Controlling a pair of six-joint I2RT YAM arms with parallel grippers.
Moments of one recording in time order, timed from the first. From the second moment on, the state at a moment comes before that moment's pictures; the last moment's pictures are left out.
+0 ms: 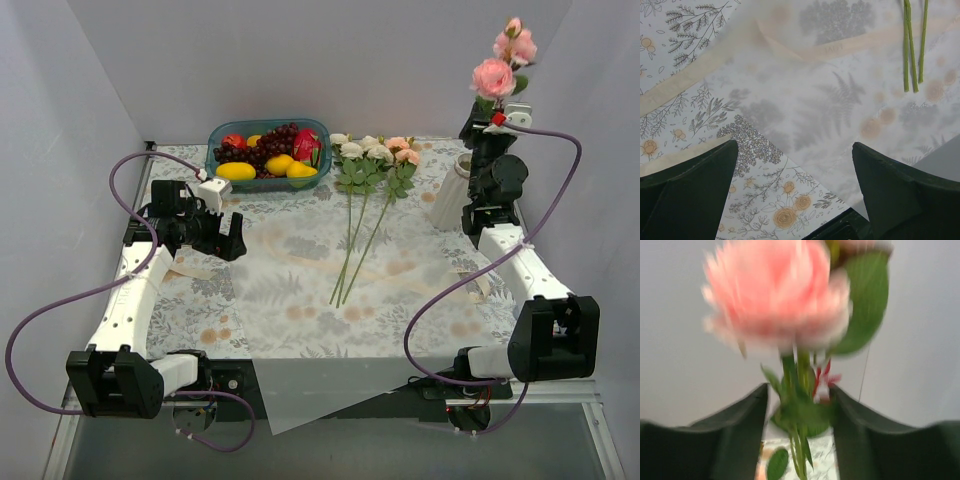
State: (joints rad) left arm -0.03 1.17 1.10 -0.84 0.46 0.24; right arm 0.12 1.35 1.00 0.84 0.23 -0.14
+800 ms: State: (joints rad) left arm -0.03 1.17 1.10 -0.83 0.47 0.24; right arm 0.12 1.00 1.00 0.24 0.32 0.06
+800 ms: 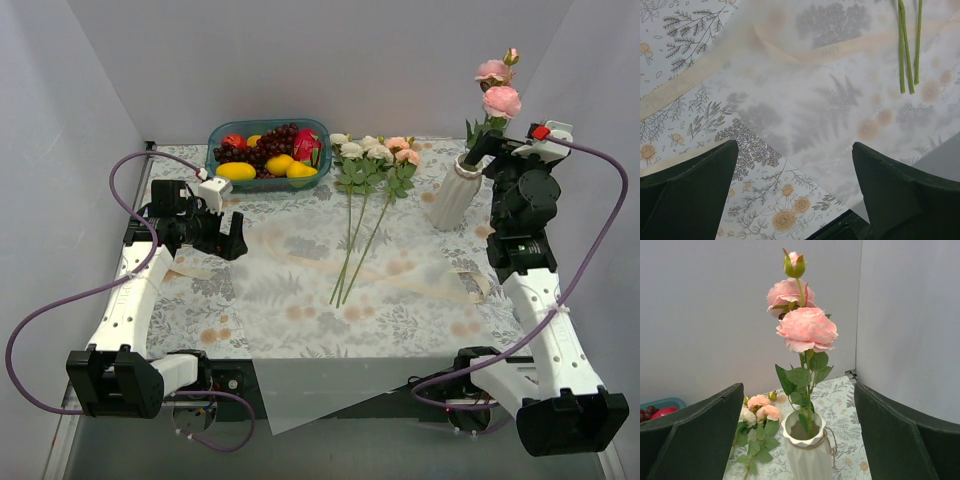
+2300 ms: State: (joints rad) left arm -0.03 1.18 1.13 -0.82 0.48 0.25; right arm 0.51 1.99 1.51 -0.62 0.45 0.84
